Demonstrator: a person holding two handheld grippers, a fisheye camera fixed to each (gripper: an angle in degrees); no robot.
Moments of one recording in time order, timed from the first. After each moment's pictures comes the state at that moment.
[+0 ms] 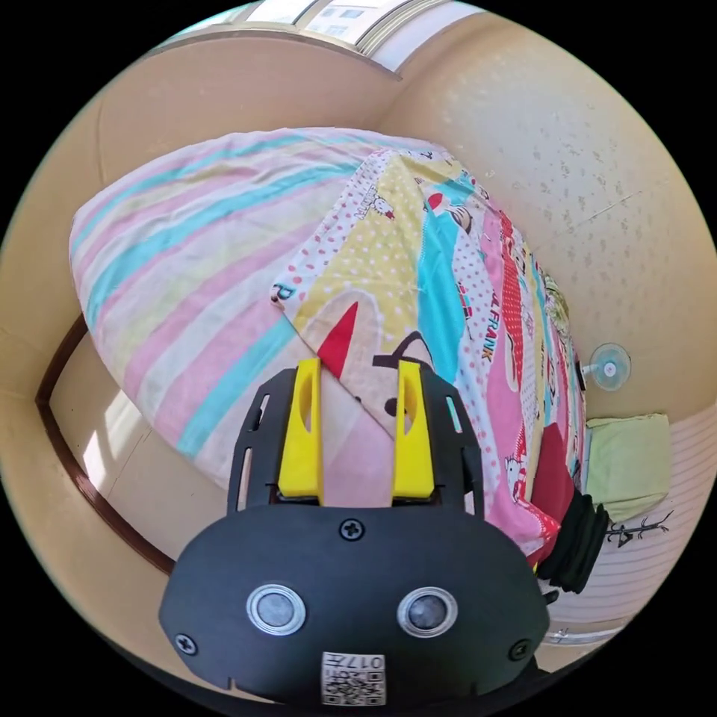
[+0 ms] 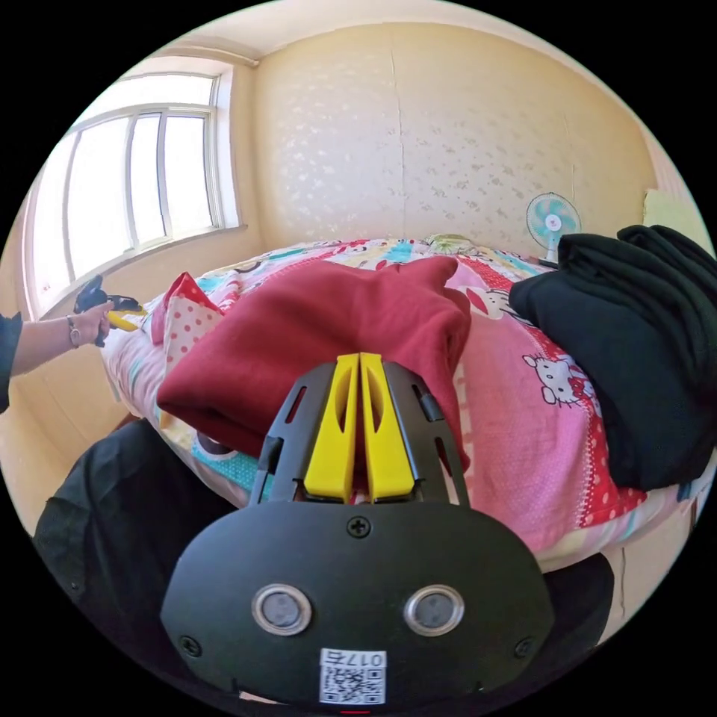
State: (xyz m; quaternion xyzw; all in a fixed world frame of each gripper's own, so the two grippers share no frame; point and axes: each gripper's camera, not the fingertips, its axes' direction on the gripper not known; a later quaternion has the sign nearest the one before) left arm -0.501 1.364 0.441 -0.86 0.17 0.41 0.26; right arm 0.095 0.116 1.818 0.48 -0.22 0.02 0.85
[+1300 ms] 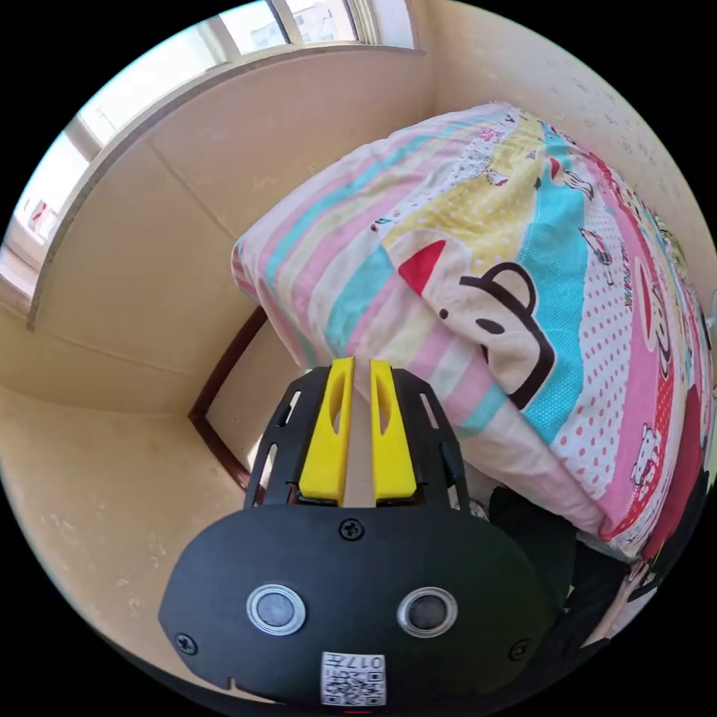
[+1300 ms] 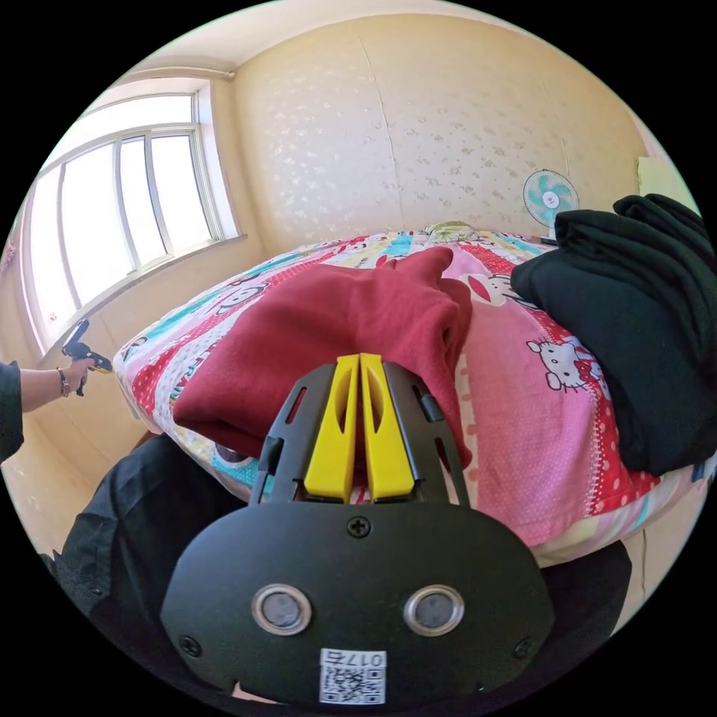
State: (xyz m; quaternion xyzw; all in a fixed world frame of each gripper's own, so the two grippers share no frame) left arm -0.513 1.279 0.512 -0.69 0.13 0.66 0.25; right arm 0.063 0.090 1.740 0.46 -0.27 0.05 0.84
